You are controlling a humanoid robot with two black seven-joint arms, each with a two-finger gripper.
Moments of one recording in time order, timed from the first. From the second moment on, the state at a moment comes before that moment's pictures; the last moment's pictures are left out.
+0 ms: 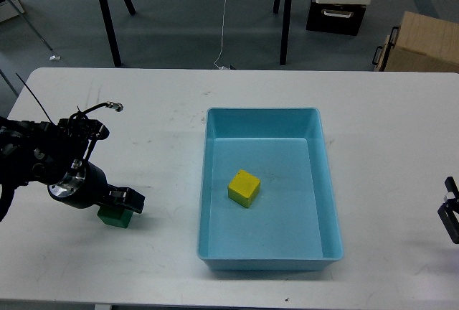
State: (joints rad) left arm -1.48 0.56 0.70 -1.38 0.74 -0.45 0.11; right arm -0.53 -0.15 1.72 1.58 0.31 0.49 -0.17
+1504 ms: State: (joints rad) left arm -1.83 -0.03 0.67 -1.23 0.53 -0.49 0.05; right arm -0.53 -0.15 1.73 1.54 0.31 0.49 -0.17
